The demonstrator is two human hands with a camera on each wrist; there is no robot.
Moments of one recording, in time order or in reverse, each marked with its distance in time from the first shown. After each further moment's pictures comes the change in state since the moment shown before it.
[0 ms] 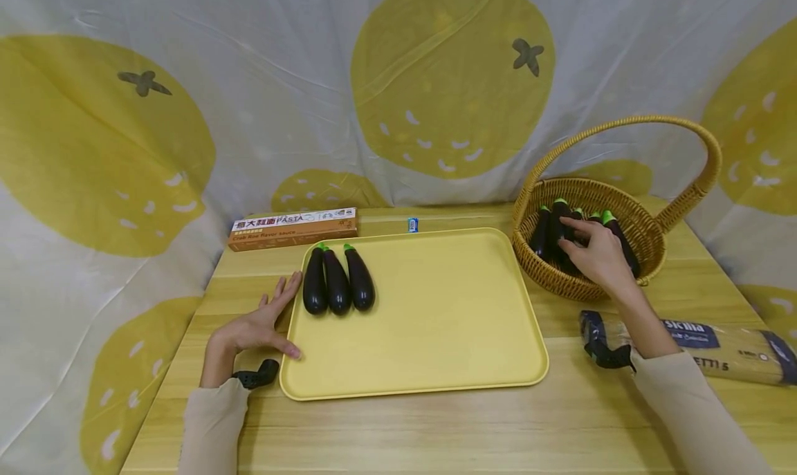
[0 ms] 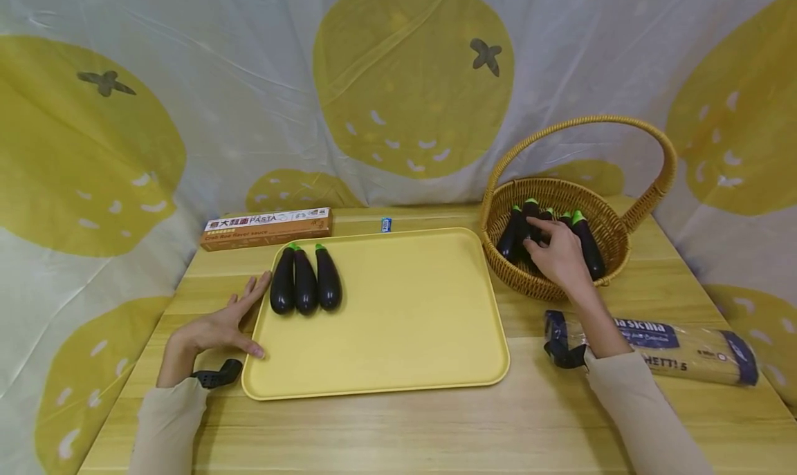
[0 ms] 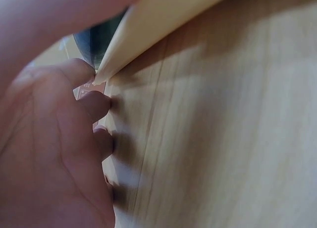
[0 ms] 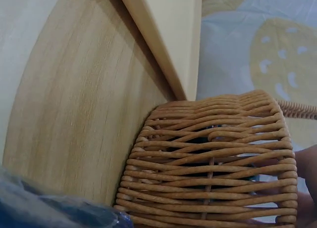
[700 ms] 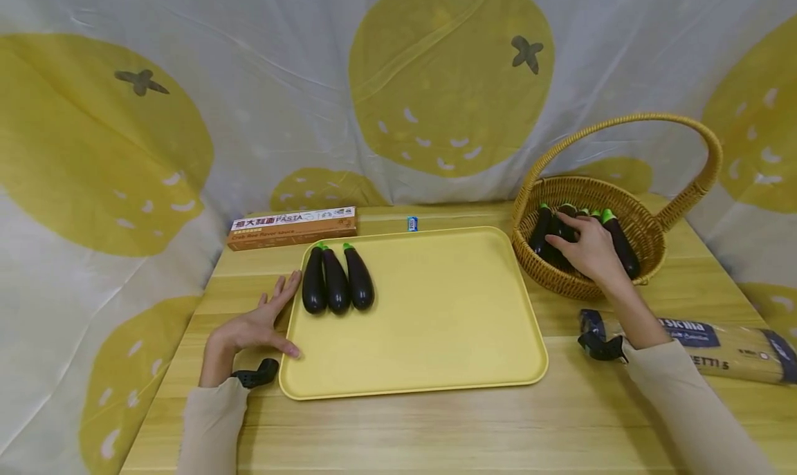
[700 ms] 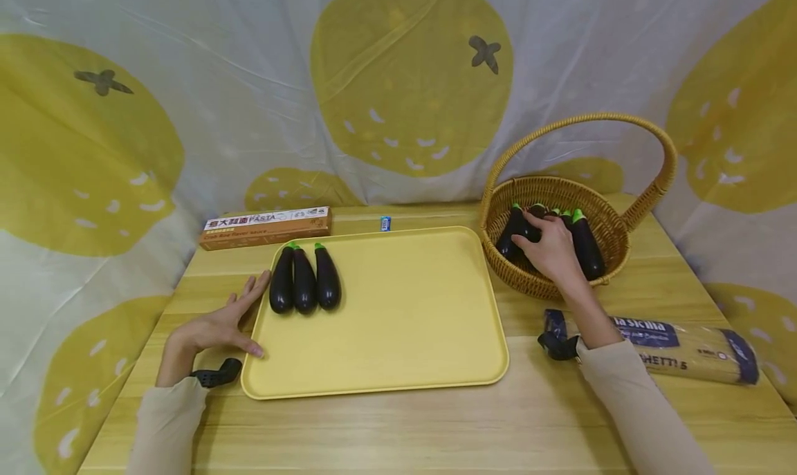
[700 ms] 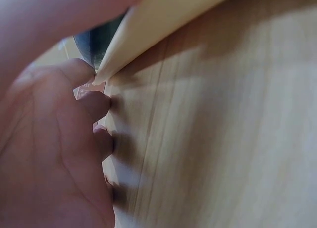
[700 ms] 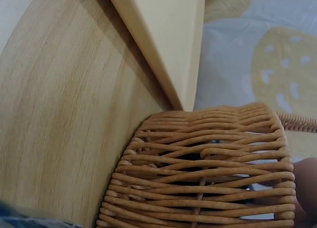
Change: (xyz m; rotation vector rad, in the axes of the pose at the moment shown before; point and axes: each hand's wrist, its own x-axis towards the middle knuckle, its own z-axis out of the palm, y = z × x) left_hand -0.001 0.000 0.000 0.028 -0.008 -0.031; right_hand 0.010 -0.003 0.002 -0.048 -0.044 -0.037
